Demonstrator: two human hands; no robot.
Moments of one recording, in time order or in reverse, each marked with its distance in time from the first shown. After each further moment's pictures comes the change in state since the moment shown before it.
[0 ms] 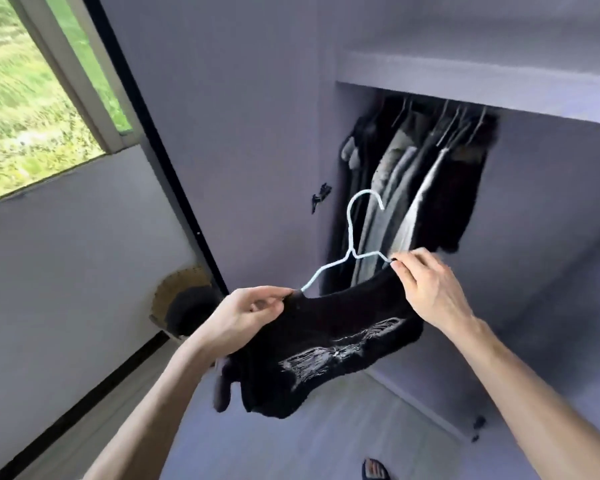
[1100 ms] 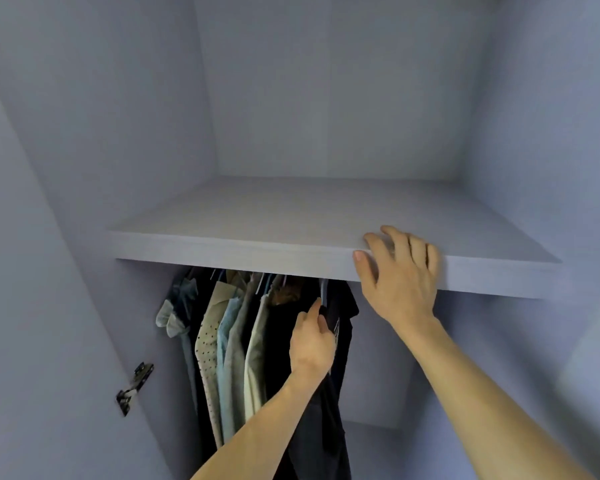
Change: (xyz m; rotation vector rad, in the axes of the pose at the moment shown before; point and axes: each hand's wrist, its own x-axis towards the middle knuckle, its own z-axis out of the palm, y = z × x) left_hand 0.317 0.257 0.288 0.008 0.117 0.298; right_hand 0.143 0.192 -0.218 -0.801 0.615 0.261
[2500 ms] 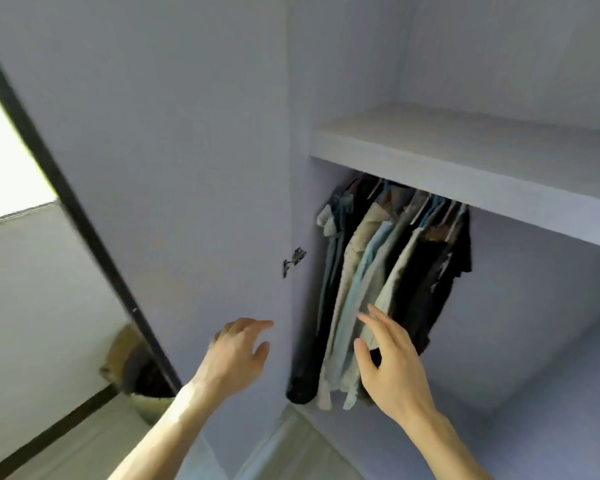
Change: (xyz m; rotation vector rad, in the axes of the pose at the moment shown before) left_hand -0.202 -0.184 -0.251 0.617 -0.013 -0.228; right_hand -0.203 -0.175 -0.070 0.881 -0.840 -0.043
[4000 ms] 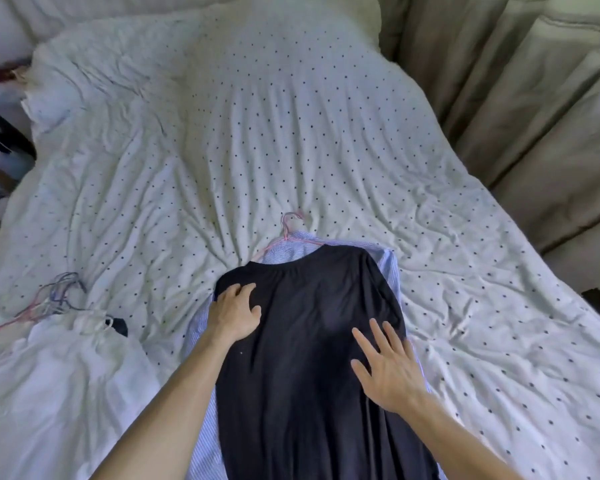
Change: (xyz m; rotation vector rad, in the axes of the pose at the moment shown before) left_hand -1.011 -0.236 0.302 -0.518 0.595 -2.366; right_hand -0.734 -0.397 0.521 -0.410 -1.410 -2.034
